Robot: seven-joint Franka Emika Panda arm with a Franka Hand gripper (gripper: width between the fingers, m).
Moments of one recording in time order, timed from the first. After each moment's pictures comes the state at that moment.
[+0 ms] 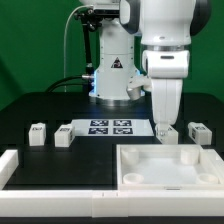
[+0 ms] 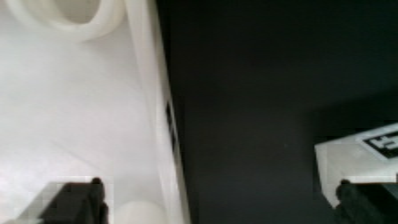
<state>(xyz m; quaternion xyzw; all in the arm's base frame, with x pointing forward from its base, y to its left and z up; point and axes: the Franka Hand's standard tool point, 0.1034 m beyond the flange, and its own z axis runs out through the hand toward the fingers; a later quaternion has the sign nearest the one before) 0.465 0.075 0.057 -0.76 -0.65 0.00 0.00</state>
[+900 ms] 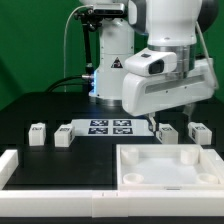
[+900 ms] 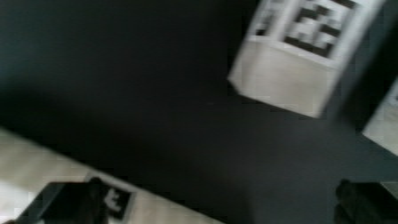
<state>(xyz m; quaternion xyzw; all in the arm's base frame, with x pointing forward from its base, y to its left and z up) 0.439 0.103 0.049 -0.98 -0.20 0.02 0.03</state>
